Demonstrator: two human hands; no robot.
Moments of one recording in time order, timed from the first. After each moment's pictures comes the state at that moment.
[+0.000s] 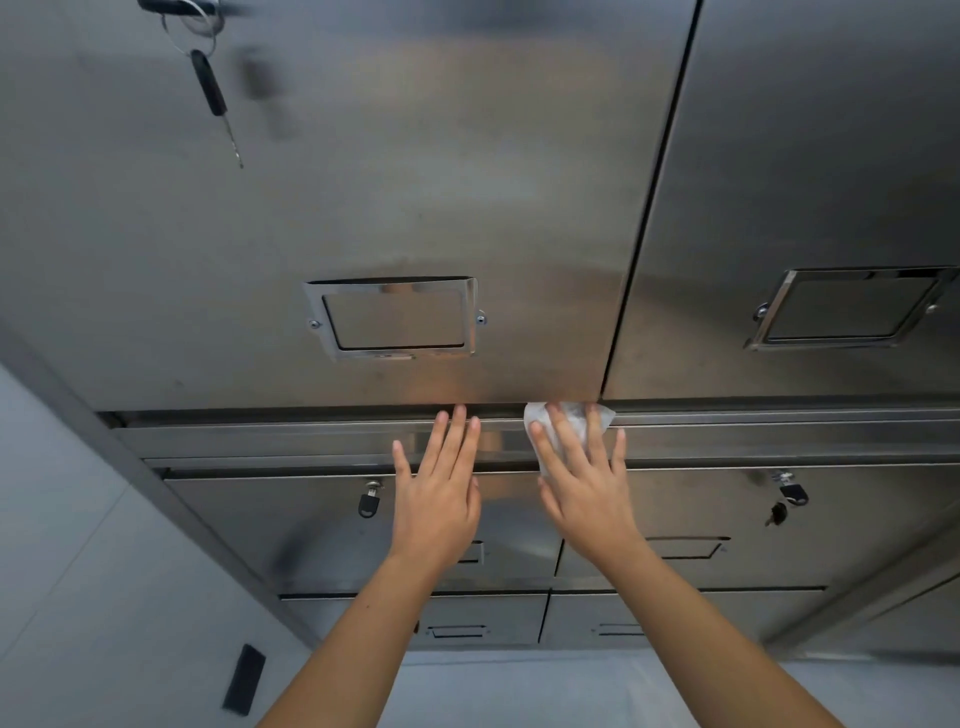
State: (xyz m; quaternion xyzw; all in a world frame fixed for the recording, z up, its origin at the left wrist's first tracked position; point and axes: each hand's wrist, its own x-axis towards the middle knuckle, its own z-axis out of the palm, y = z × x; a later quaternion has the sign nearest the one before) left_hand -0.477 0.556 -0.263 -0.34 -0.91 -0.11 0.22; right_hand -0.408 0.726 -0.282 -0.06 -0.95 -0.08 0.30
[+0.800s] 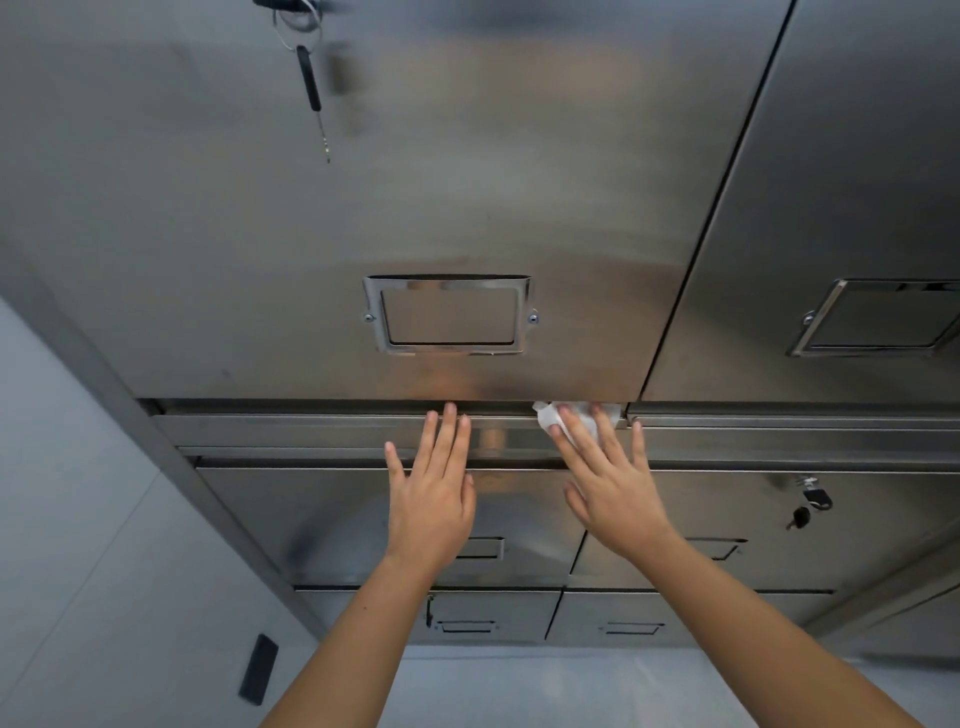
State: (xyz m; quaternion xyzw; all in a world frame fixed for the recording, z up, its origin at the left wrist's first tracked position) left_hand -0.489 0.517 -0.259 -0.31 -0.92 -0.12 0.22; right_hand -0.412 0.720 -0.272 -0.02 -0.95 -0.16 0.27
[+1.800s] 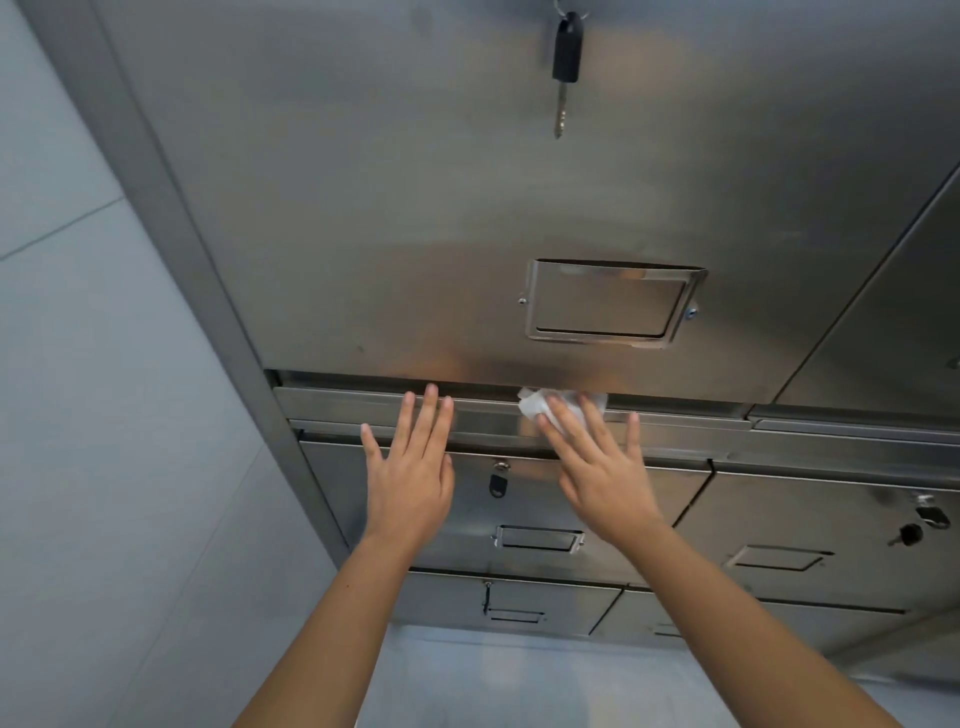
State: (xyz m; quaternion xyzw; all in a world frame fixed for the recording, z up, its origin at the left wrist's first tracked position) left_hand -0.551 0.397 -0.266 -0.26 -0.93 -0.11 0.23; right_hand -0.473 0.606 -0.267 0.01 -0.95 -0.13 0.28
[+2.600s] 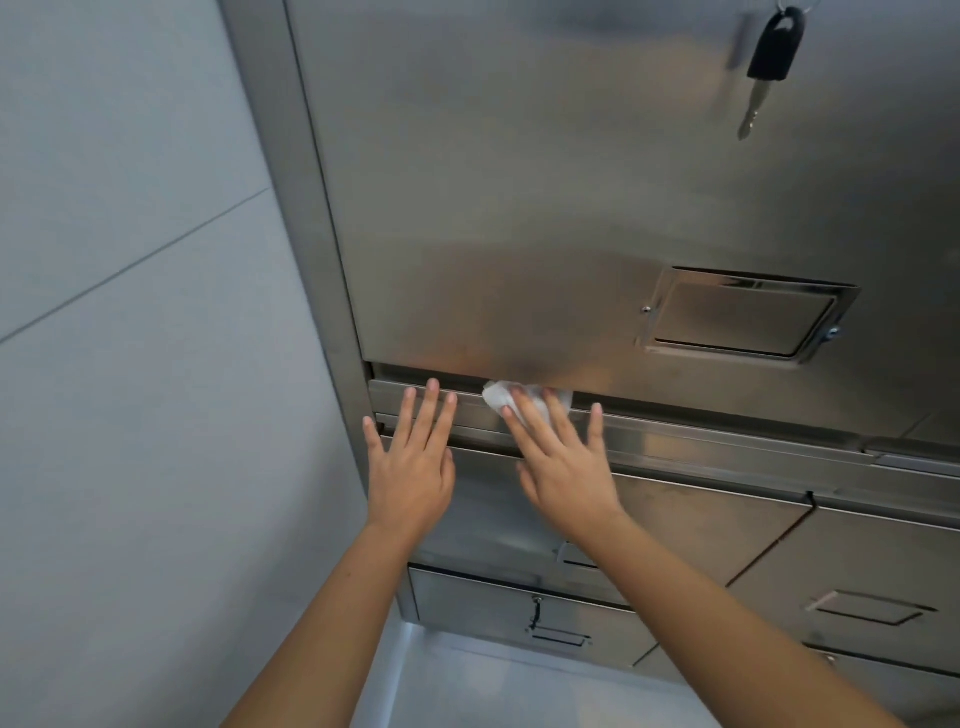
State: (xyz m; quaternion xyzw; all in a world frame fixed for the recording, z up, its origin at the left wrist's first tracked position) left_hand -0.585 0.319 -0.266 -0.22 -0.95 -0.09 0.22; right_hand -0.533 0.492 -0.253 0.05 -0.96 -0.13 0.26
